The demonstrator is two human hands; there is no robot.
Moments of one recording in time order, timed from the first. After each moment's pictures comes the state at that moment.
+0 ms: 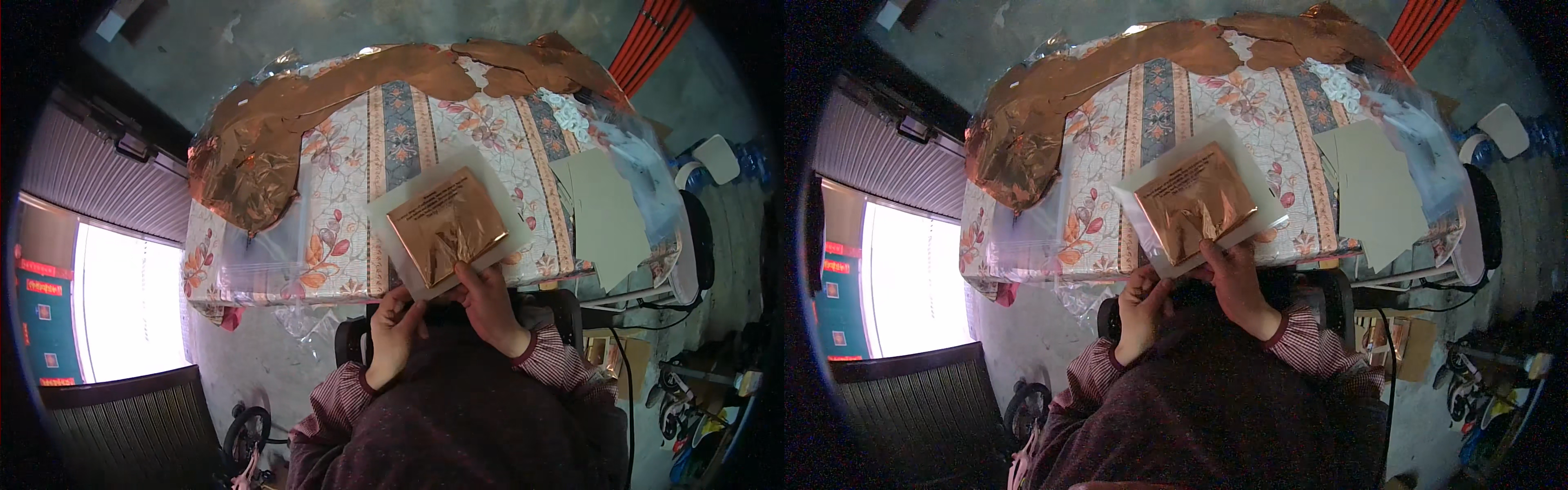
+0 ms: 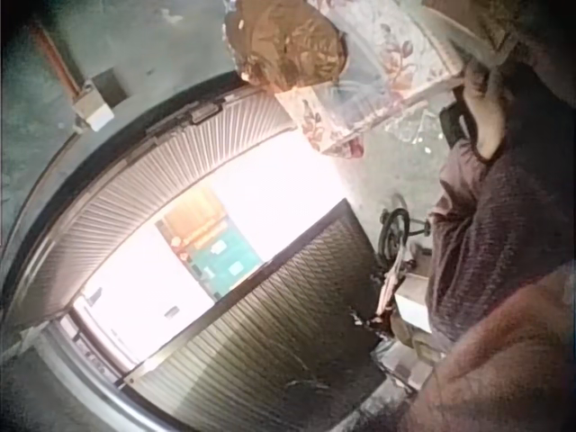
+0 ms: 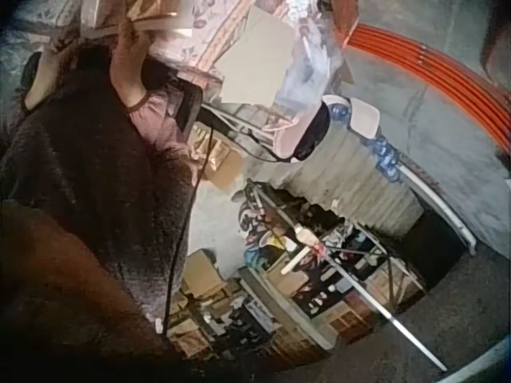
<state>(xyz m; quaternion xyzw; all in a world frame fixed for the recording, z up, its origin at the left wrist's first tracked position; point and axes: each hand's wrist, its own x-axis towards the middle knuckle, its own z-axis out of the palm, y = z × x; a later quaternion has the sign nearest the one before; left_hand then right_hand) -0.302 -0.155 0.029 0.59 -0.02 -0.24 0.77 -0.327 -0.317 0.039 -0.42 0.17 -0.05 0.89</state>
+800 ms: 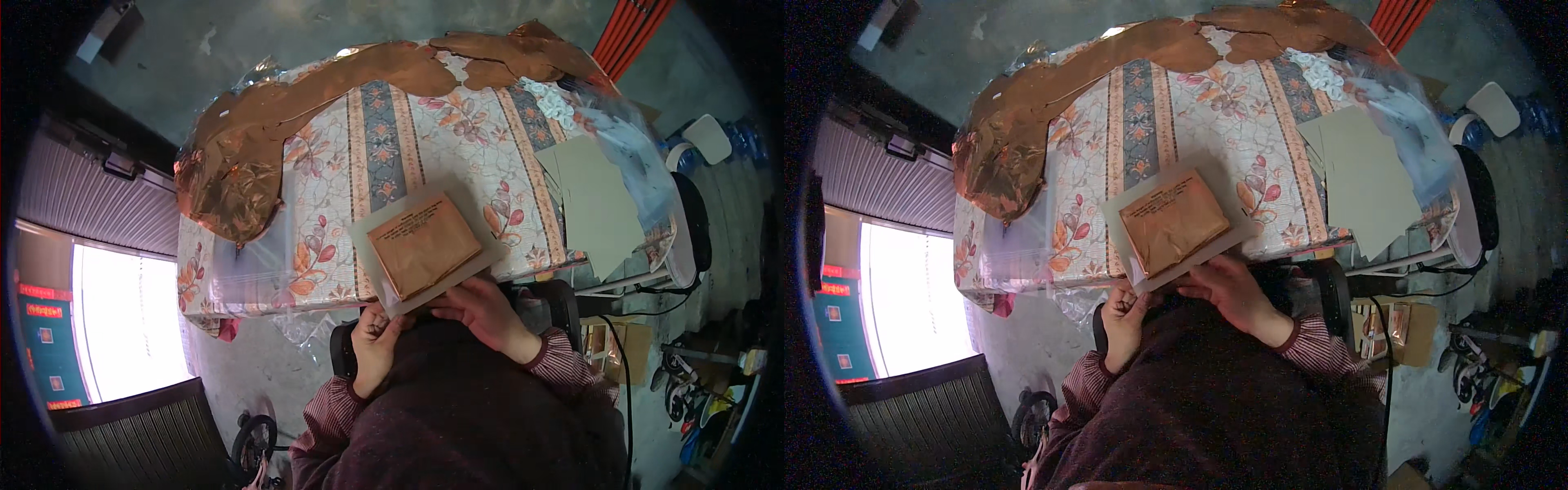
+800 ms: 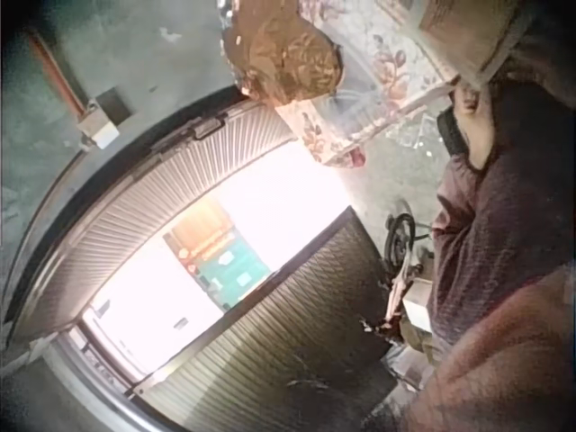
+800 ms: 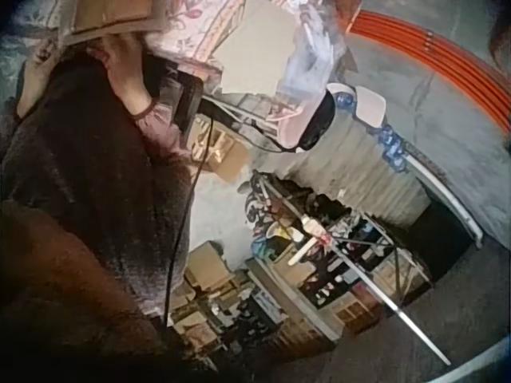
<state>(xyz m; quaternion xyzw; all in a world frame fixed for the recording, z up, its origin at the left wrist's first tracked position) -0.308 -0.129 0.006 0.58 -0.08 -0.22 0.78 -0.354 -0.330 0.042 -0.38 0.17 0.08 0.90</state>
